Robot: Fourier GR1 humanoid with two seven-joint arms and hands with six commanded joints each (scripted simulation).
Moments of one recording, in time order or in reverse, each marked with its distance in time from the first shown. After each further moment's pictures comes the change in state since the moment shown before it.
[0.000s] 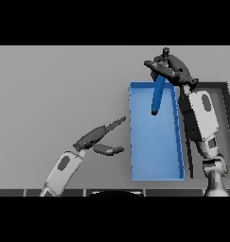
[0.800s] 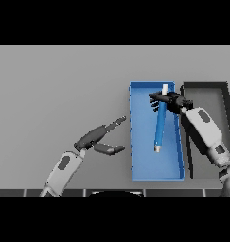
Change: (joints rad) left arm -0.003 -0.007 0.002 0.003 0.007 0.000 0.026; right arm 0.093 -0.181 0.558 0.121 -0.331 -0.179 0.192
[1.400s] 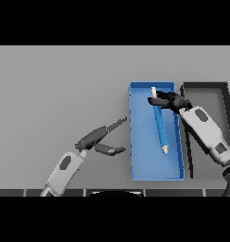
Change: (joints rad) left arm 0.000 -0.006 -0.008 0.016 -0.019 0.008 -0.011; right arm -0.051 -0.052 0.142 -0.029 0.131 0.078 -0.052
